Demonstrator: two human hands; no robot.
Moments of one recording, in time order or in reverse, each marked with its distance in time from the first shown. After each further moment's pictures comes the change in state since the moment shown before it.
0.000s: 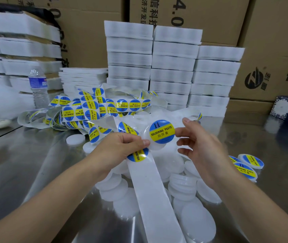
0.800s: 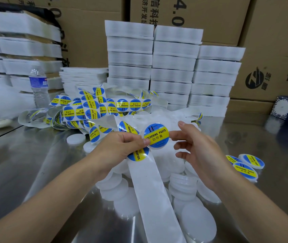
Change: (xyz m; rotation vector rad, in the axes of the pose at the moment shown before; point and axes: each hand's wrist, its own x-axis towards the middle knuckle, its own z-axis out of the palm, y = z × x) left_hand 0.002 -0.001 0.000 -0.006 -0.004 0.005; right_hand -0.004 0.000 0.005 -0.044 -0.045 0.043
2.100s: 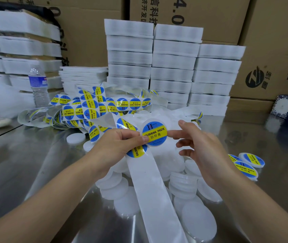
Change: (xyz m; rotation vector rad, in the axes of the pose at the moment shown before) left_hand -0.002 0.004 0.002 -0.008 0.091 0.029; right_hand 0.000 0.000 -0.002 -0.142 0.069 -0.025
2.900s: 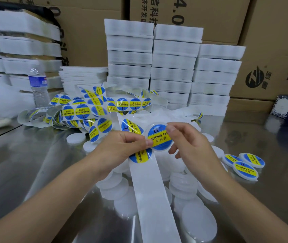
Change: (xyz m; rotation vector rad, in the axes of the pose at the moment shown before) left_hand -0.005 0.001 0.001 -0.033 -0.145 0.032; right_hand -0.001 0.013 0.009 -0.167 -0.051 -0.260
